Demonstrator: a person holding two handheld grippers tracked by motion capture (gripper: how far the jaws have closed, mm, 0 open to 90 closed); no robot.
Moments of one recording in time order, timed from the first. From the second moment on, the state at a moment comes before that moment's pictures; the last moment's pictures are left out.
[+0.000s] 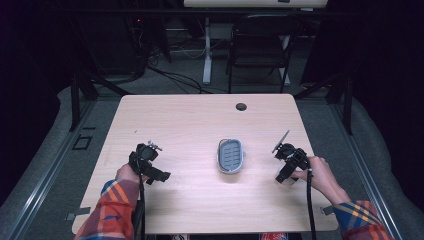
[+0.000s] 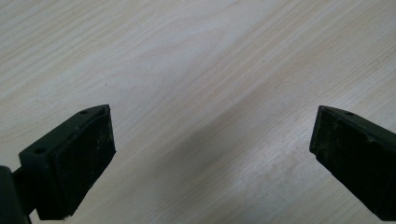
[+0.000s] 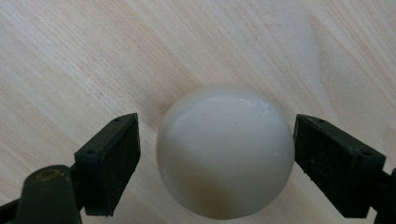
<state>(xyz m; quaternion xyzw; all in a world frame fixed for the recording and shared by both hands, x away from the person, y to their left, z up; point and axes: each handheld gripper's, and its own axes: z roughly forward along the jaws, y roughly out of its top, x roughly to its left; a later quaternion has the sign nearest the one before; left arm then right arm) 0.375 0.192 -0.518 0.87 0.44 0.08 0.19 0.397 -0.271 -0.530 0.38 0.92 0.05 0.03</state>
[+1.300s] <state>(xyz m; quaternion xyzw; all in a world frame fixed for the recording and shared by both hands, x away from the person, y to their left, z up) 0.374 0.191 -0.518 0.87 0.44 0.08 0.20 0.402 -0.267 -0.523 0.37 0.93 0.01 0.03</state>
